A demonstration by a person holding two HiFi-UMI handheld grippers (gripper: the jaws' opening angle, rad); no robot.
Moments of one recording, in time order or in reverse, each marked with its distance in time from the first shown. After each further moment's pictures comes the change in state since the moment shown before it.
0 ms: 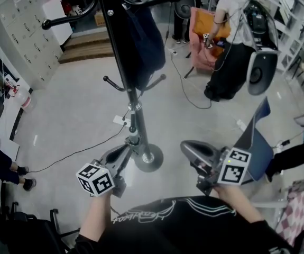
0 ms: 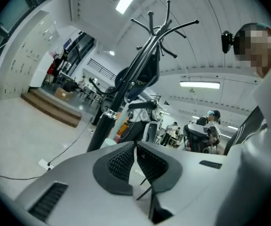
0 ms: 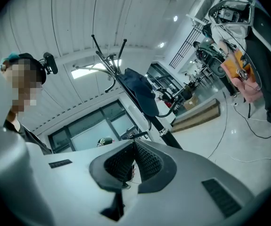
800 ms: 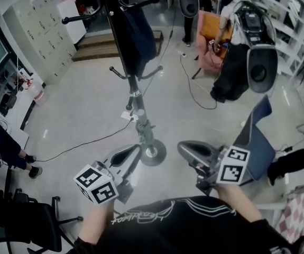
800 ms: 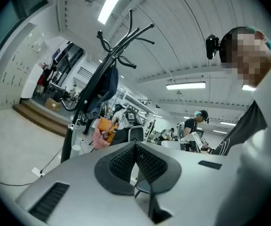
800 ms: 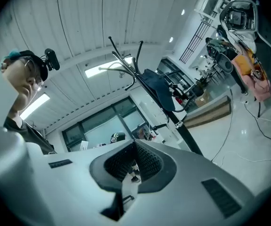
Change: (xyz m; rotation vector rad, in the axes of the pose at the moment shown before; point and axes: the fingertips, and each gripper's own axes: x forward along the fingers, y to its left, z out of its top) left arm -0.050 -0.172 0.021 0.082 -0.078 -0.053; right arm -0.065 0.071 -0.020 -0.039 0.050 0.132
